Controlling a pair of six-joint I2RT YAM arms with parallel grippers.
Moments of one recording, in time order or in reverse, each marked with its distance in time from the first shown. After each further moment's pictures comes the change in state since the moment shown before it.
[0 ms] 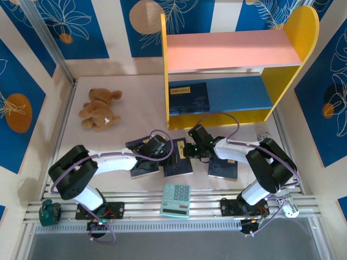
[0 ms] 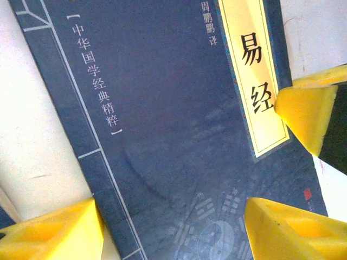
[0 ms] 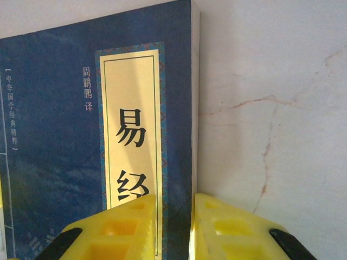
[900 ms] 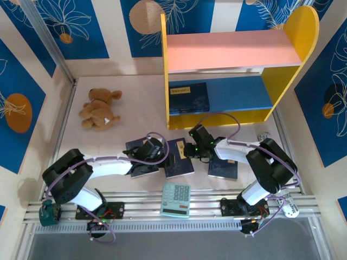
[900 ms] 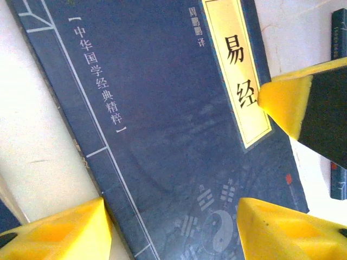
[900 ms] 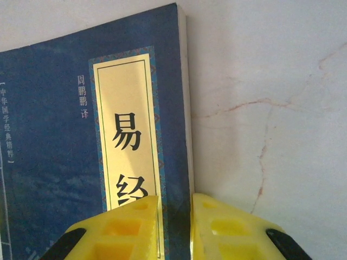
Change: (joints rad) left arm 0.005 -0.069 -0.097 0.119 0.024 -0.036; right arm -0.005 -0.001 -0.013 0.025 -0.004 0.010
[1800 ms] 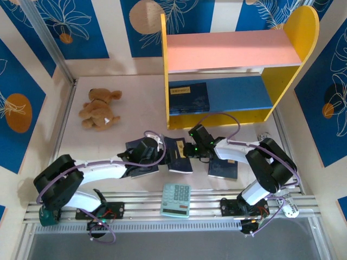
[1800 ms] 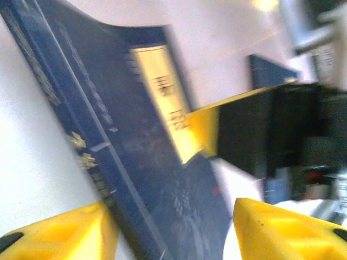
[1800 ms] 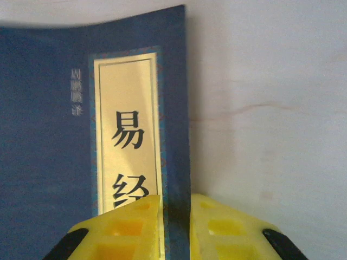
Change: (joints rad) left arm -0.008 -0.095 -0.059 0.205 0.025 -0.029; right arm 0.005 0.013 0.000 0.034 -0.033 0.012
